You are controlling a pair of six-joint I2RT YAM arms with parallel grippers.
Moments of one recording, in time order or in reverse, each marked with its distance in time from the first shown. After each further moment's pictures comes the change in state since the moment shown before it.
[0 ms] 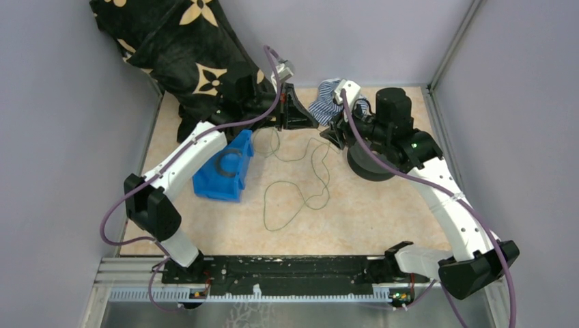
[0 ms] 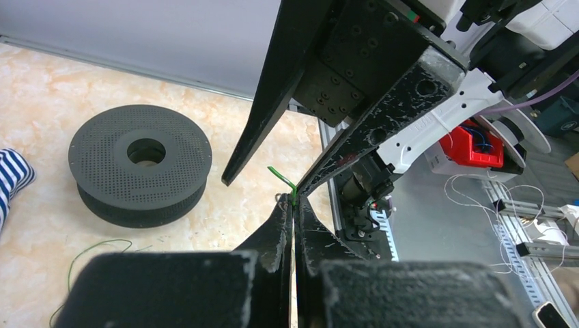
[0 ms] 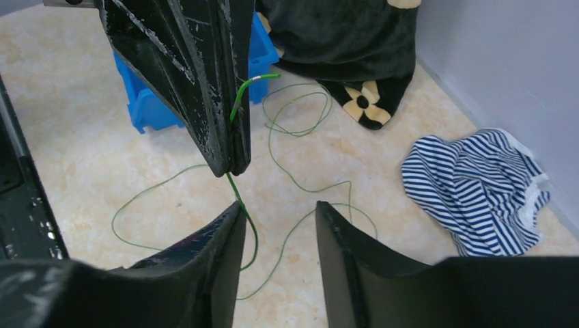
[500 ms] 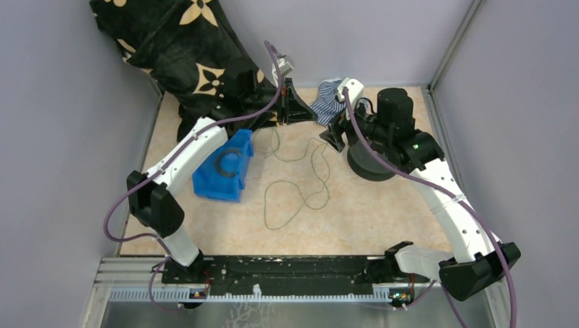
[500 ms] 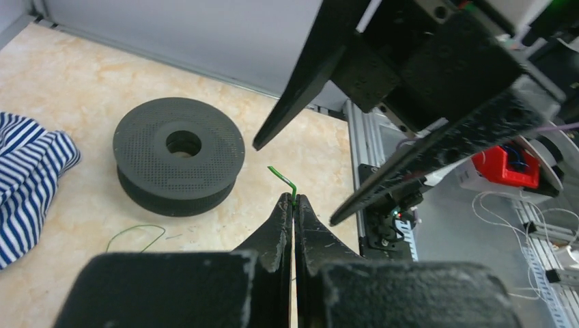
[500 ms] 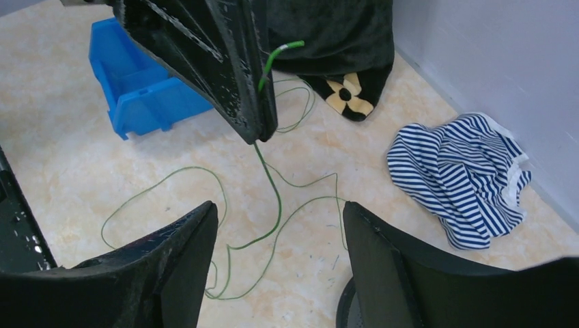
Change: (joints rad) left arm 0.025 0.045 0.060 -0.082 -0.106 0.045; right arm 0.000 -0.006 0.000 0.001 0.061 0.030
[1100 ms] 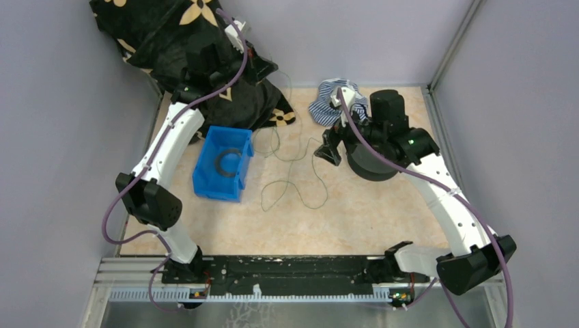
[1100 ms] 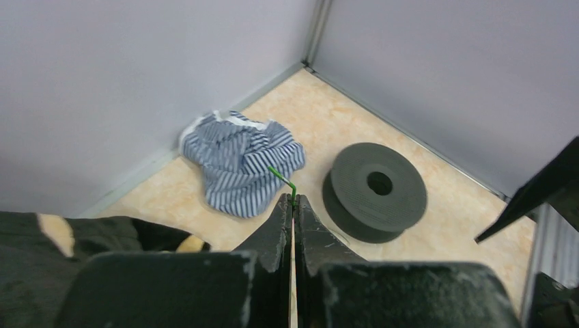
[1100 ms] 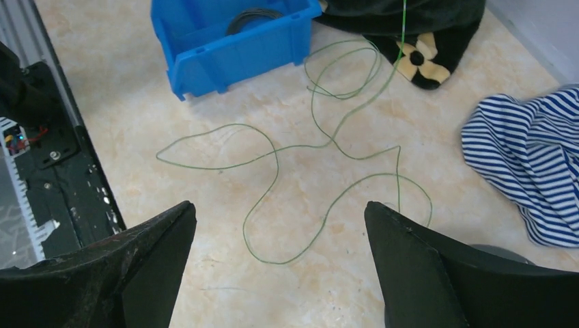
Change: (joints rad) left arm 0.205 0.023 0.206 -0.104 -0.402 0.089; right arm 0.000 0.054 0.025 -0.140 -0.153 0.004
